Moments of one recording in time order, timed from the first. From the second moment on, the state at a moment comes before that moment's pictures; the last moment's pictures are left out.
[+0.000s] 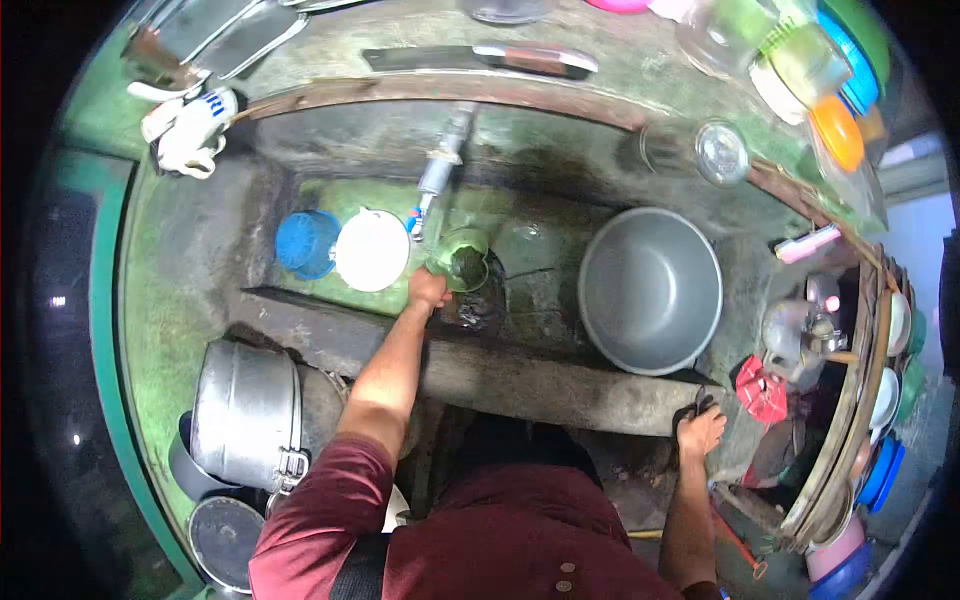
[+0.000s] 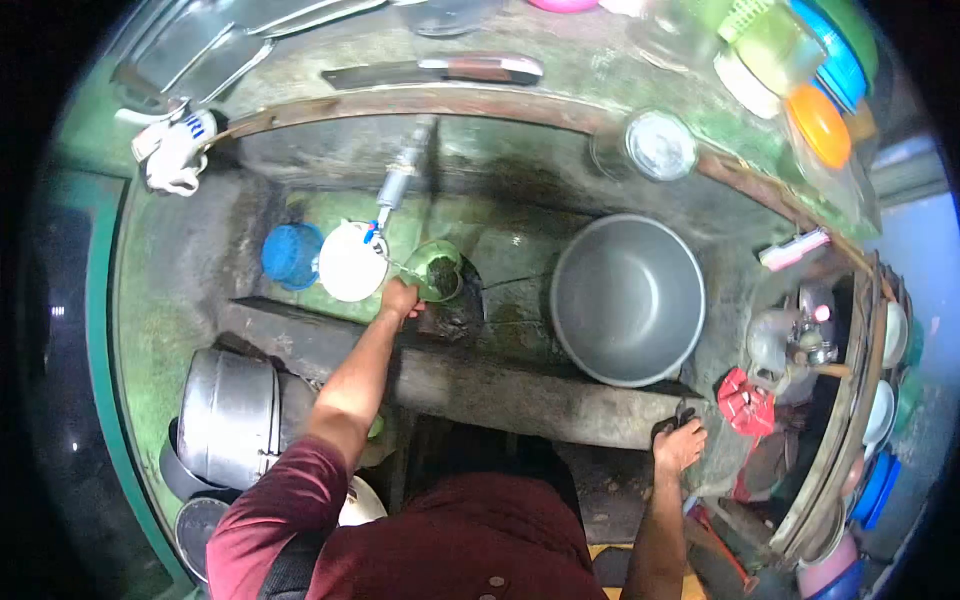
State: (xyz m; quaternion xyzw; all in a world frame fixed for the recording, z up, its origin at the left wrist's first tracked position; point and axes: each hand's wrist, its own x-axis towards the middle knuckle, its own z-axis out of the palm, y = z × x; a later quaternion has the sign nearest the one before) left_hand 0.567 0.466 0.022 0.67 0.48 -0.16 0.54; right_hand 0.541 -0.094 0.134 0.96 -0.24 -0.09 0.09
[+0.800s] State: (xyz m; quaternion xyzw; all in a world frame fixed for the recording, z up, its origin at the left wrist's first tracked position) left_hand 0.515 0.496 0.130 0.82 0.41 -0.04 0.40; right_hand 0.639 0.406 0.172 0.77 0.35 -0.44 -0.31
